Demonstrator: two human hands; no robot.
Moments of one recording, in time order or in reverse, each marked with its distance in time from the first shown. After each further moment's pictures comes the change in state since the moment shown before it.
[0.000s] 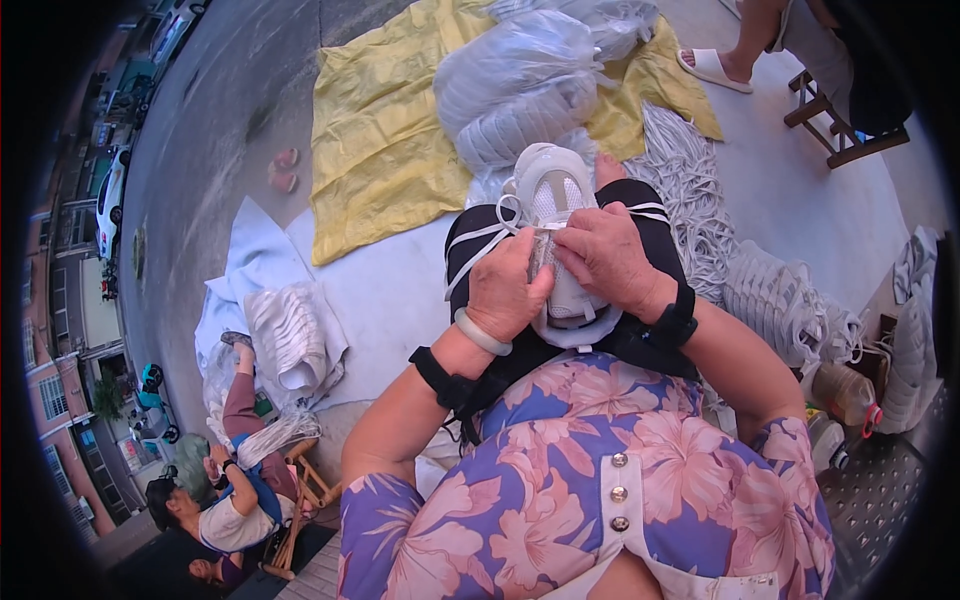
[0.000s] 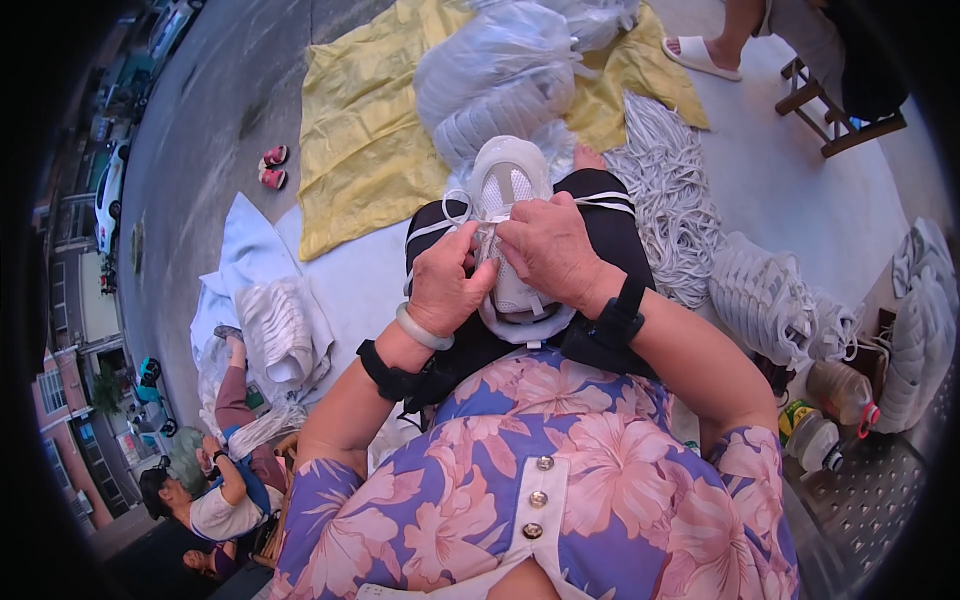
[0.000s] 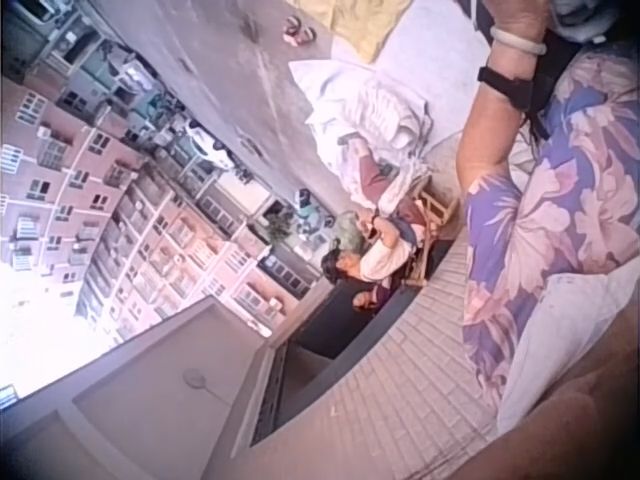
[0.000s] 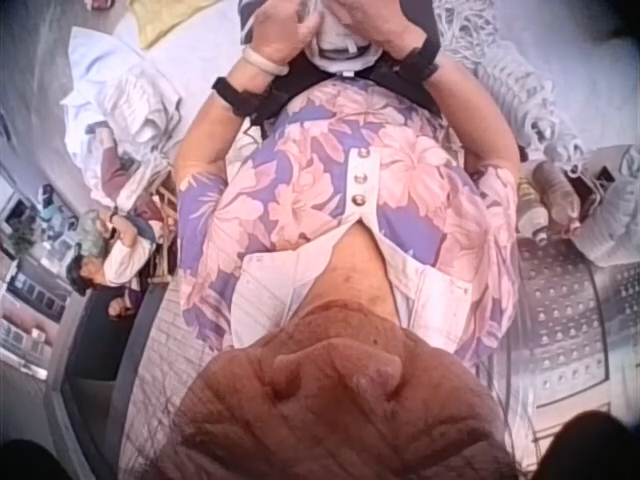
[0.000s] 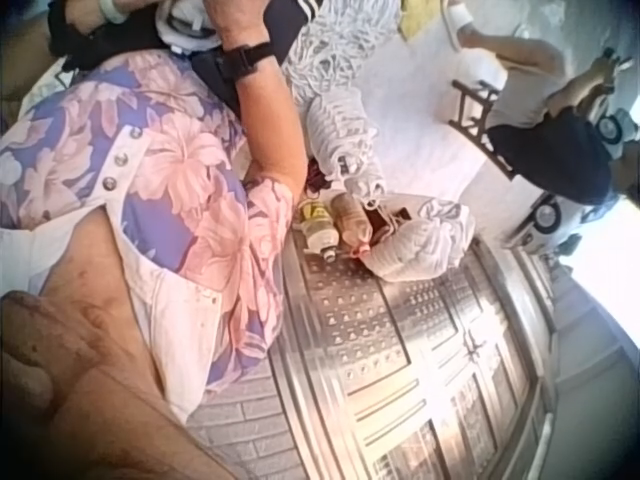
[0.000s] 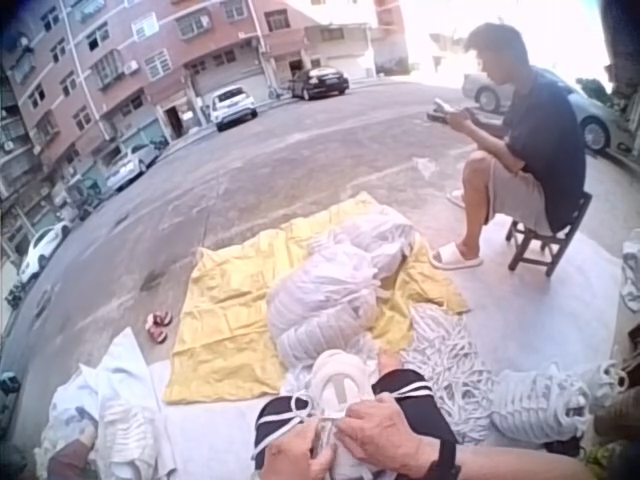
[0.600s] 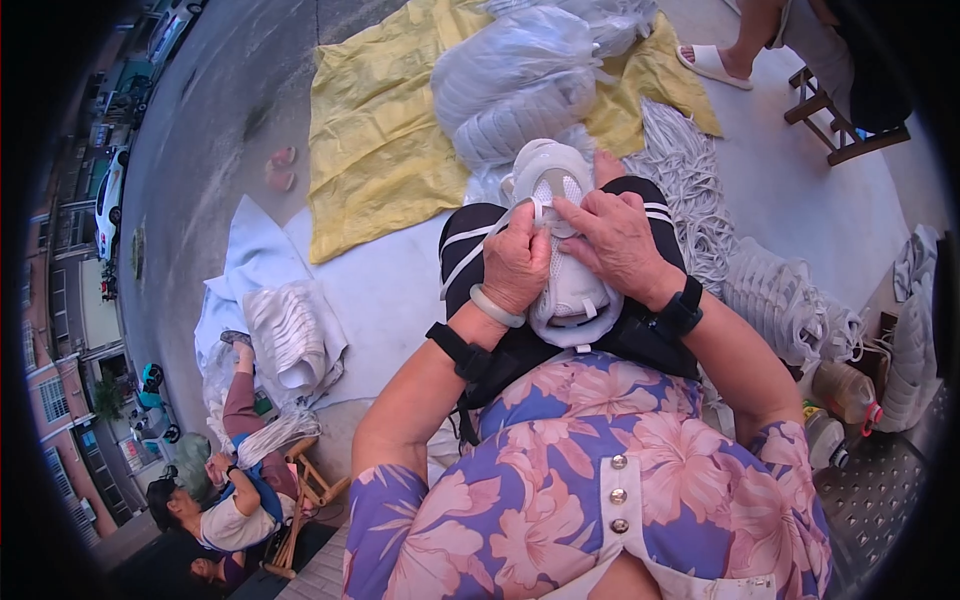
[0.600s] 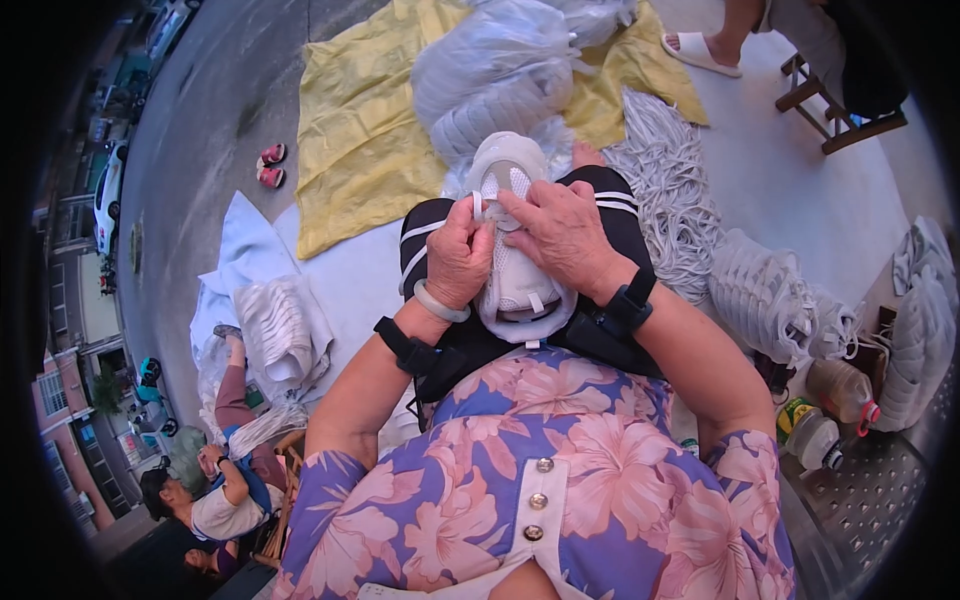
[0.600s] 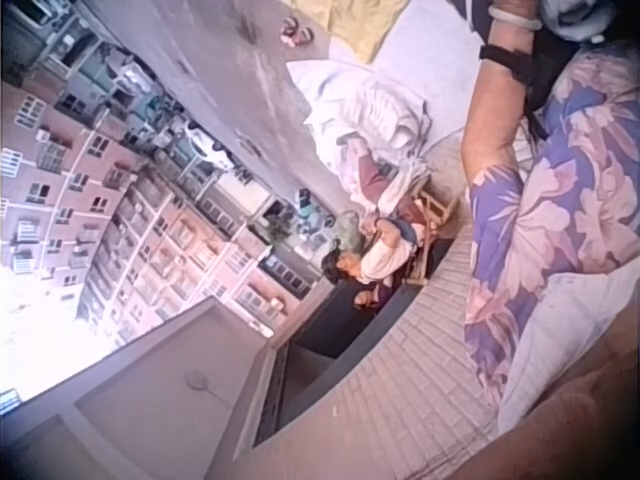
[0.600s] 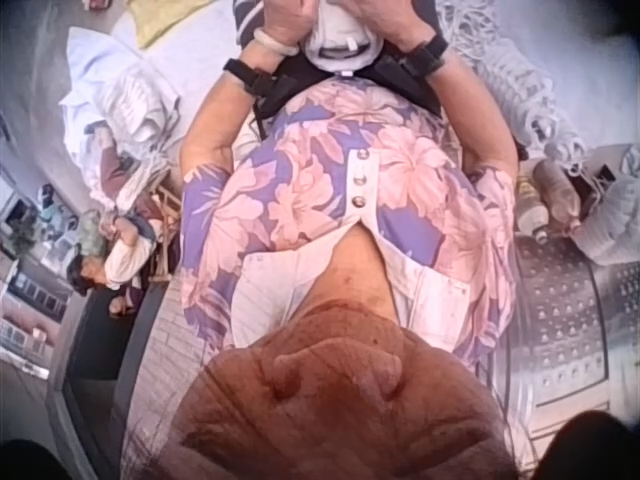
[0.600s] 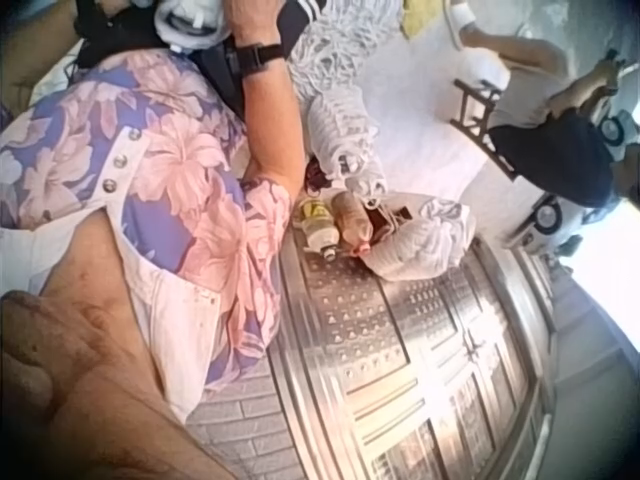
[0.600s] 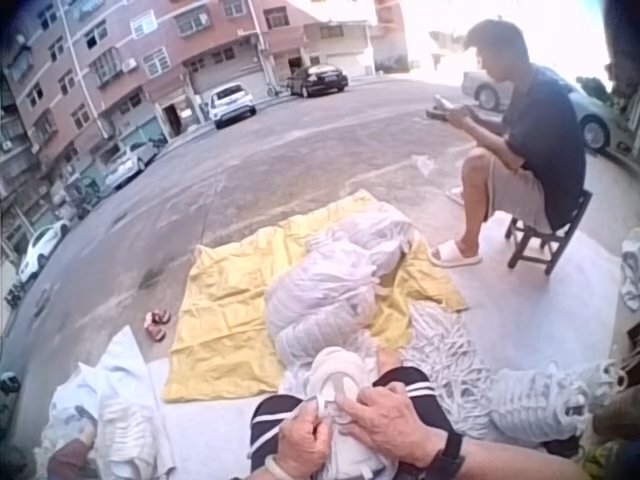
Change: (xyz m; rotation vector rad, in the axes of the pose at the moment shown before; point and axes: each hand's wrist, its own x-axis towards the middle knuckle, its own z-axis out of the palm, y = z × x) left_hand 0.016 -0.020 0.037 -0.148 0.241 0.027; right_hand -0.007 0.015 -0.004 -0.131 -0.036 0.058
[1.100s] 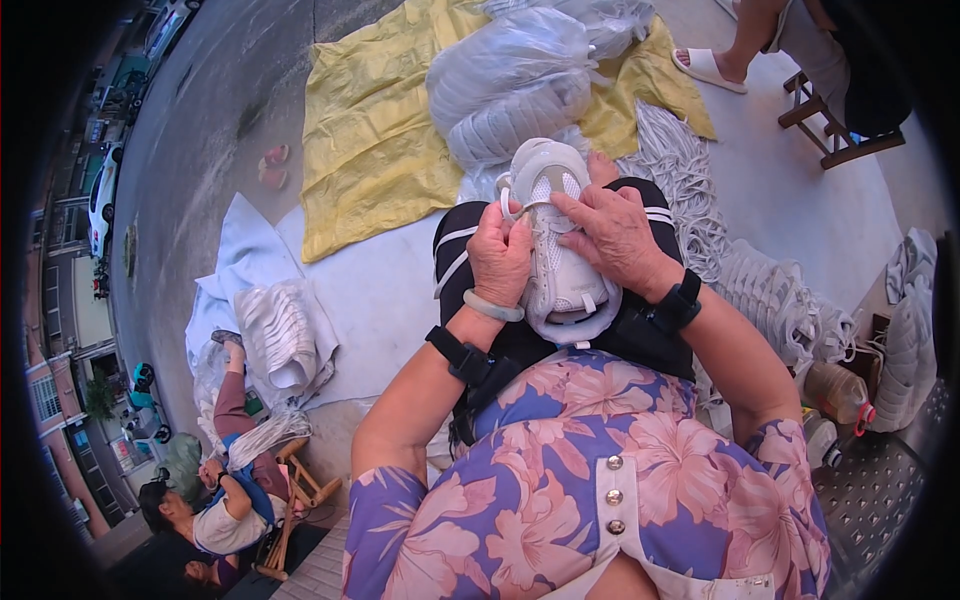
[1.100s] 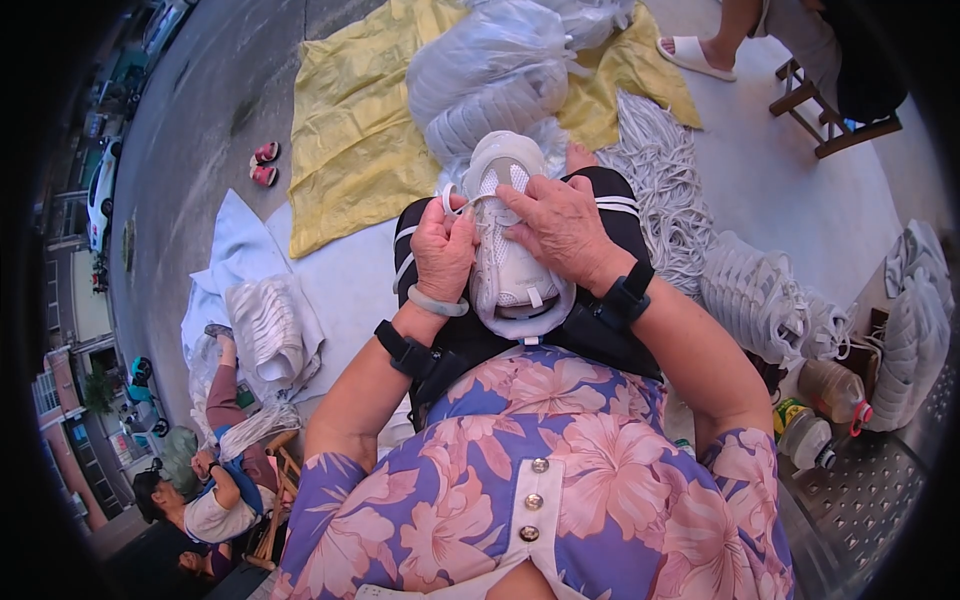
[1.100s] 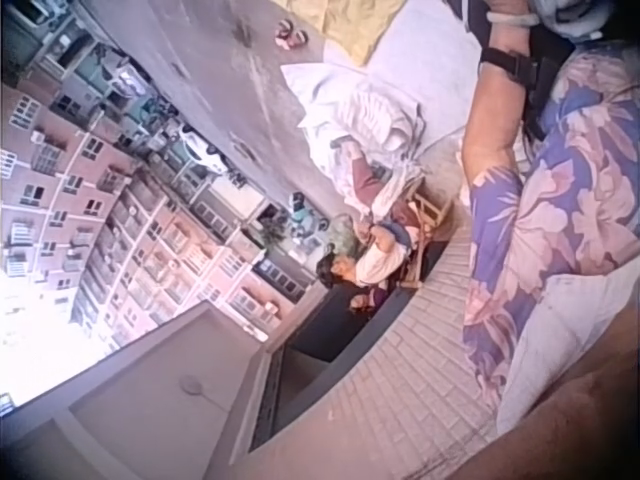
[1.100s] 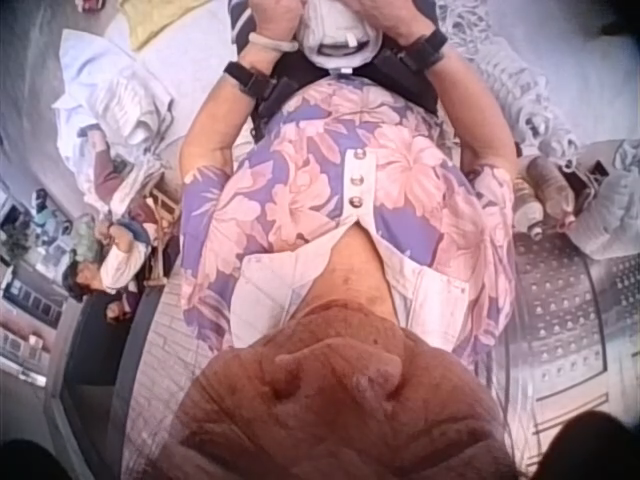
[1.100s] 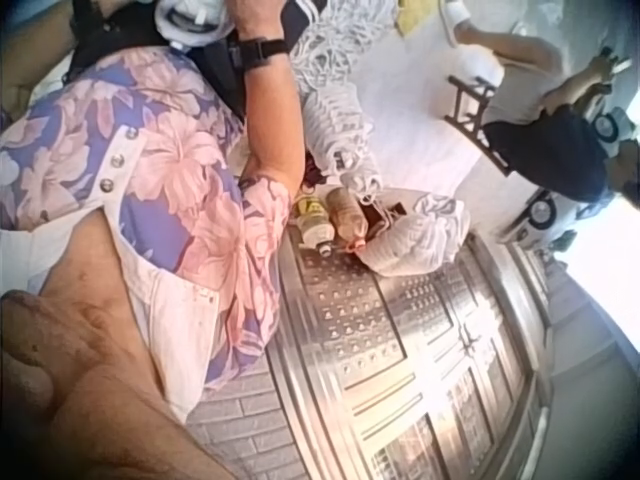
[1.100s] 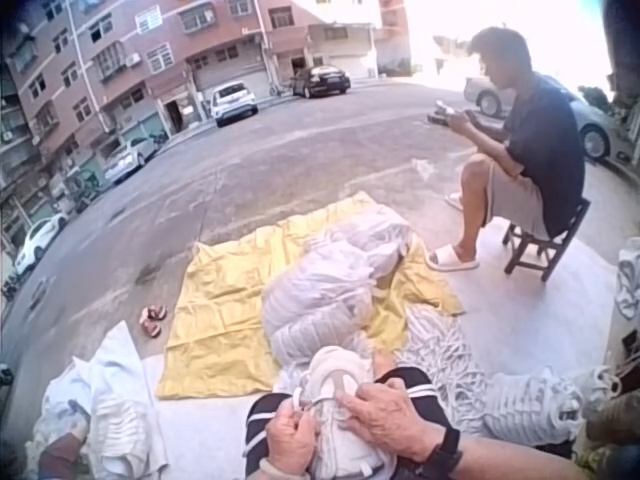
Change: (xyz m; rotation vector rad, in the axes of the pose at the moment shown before) left_hand -0.005 -0.006 0.003 -0.469 0.067 -0.411; right_hand 0.004 0.003 -0.005 -0.011 -0.060 0.011
